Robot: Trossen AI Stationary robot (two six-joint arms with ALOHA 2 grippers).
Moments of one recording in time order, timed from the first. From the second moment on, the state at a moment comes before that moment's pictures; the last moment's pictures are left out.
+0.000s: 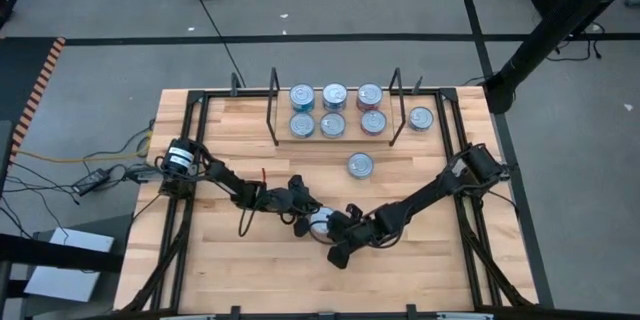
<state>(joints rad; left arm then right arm) -0.22 1.98 0.65 0.87 -0.23 -0.35 0.42 1.97 1.11 -0.07 0.28 0.83</state>
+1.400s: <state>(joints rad) -0.22 1.98 0.64 0.87 -0.09 -0.34 0.38 1.83 1.11 -0.05 0.36 0.99</state>
